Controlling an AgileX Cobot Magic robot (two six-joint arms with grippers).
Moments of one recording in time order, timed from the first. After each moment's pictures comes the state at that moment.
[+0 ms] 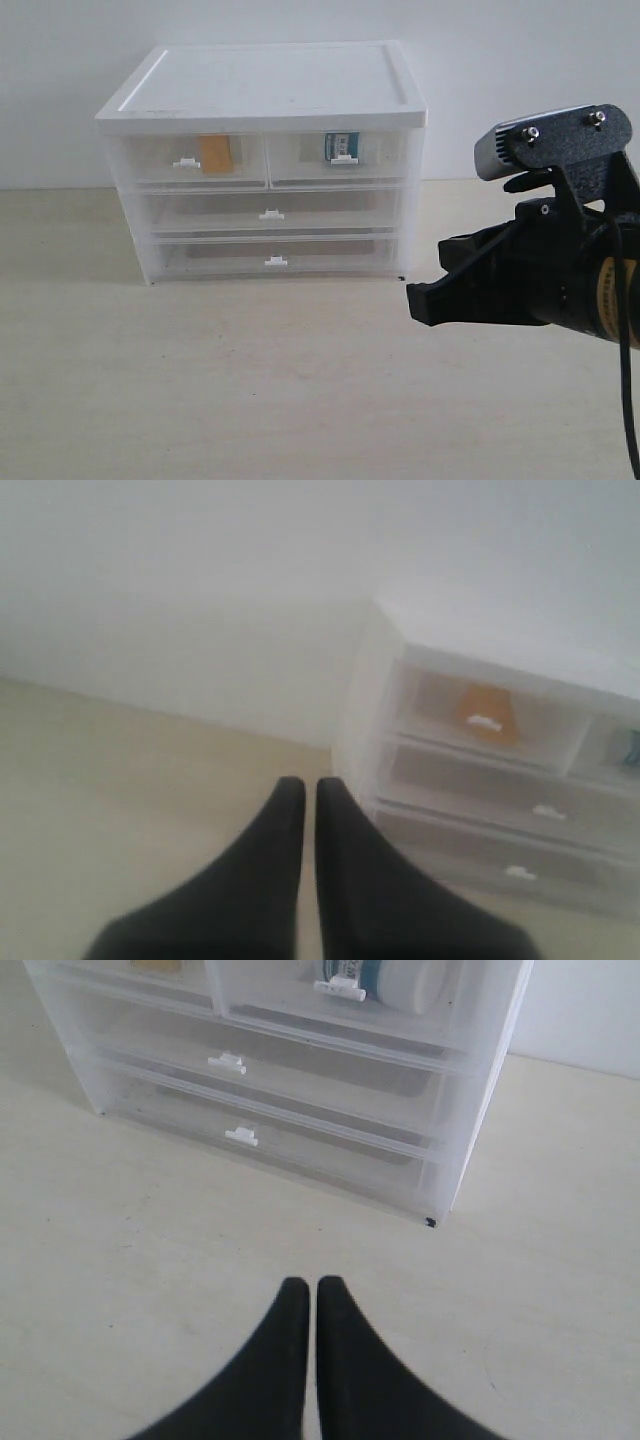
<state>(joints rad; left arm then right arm) 0.05 0.00 -0.05 -0.24 0.15 0.01 0.73 1.15 -0.57 -1.74 0.21 1.91</state>
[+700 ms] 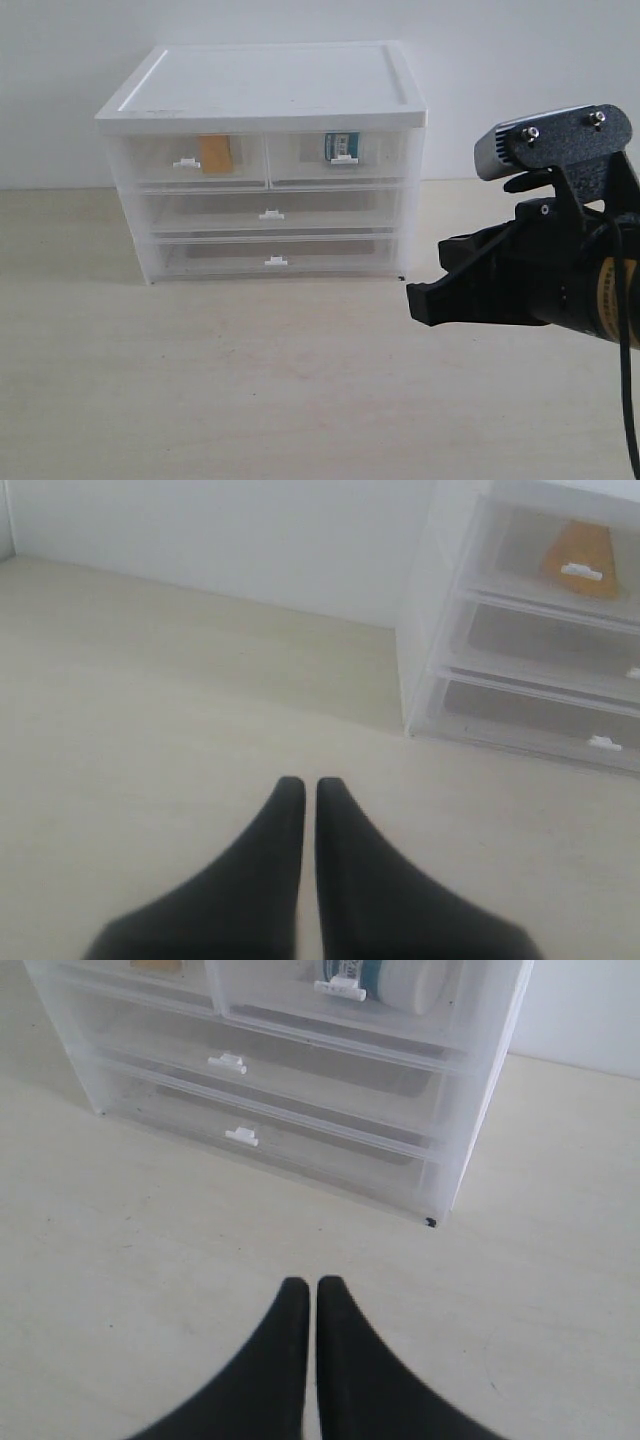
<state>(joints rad) 0.05 0.00 0.00 0.03 0.31 -0.19 0.73 1.15 -0.57 -1.74 0.21 1.91</state>
